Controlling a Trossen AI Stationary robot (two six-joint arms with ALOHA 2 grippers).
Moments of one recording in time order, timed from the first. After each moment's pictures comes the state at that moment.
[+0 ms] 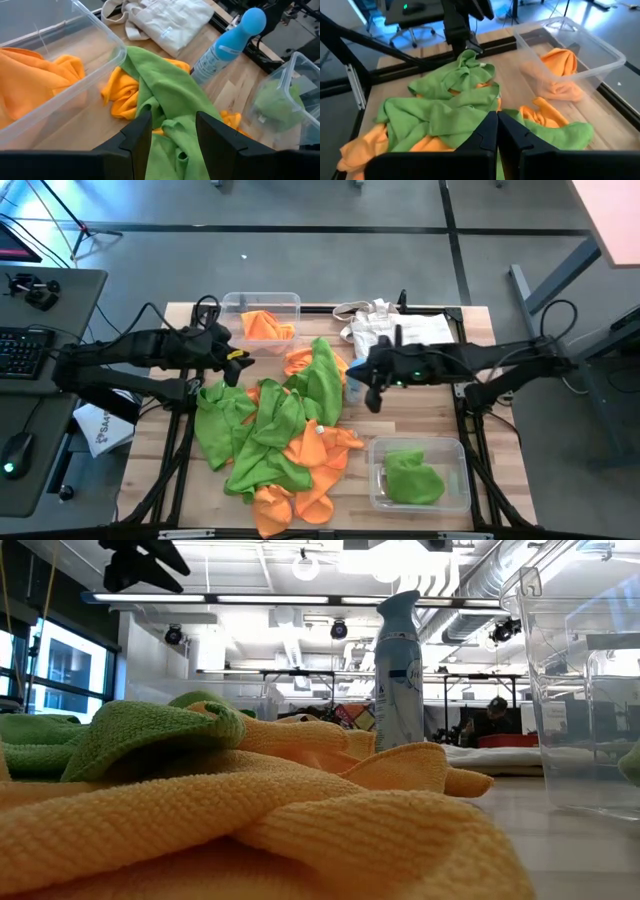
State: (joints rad) left arm 0.04 0.81 0.98 -0.82 -0.28 -0.65; right arm 0.14 1.32 1.30 -0.48 0.28 0.28
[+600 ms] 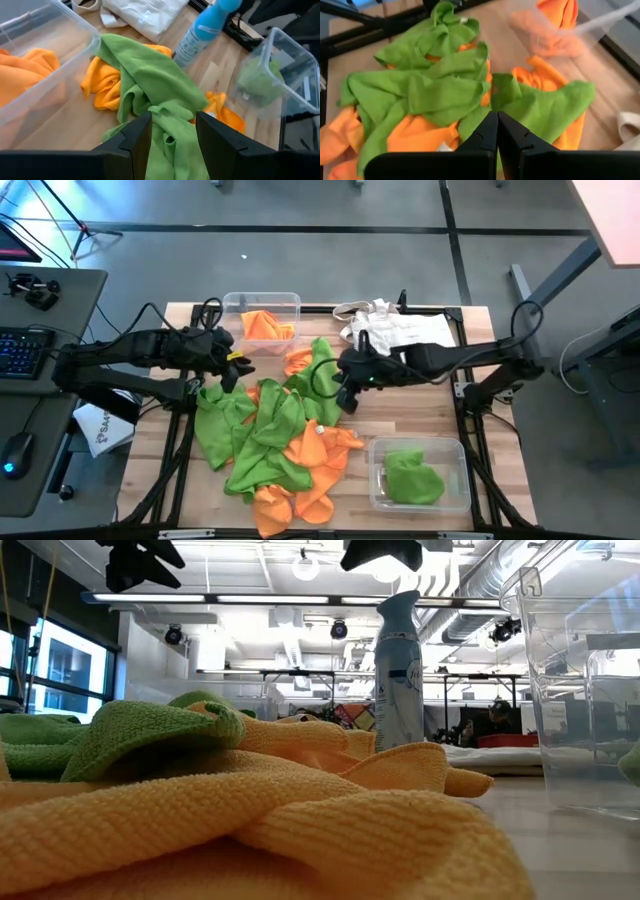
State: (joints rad) left arm 0.04 0.81 0.98 -0.83 -0.16 -0.58; right arm 0.13 1.58 1.52 -0.73 0.28 0.43
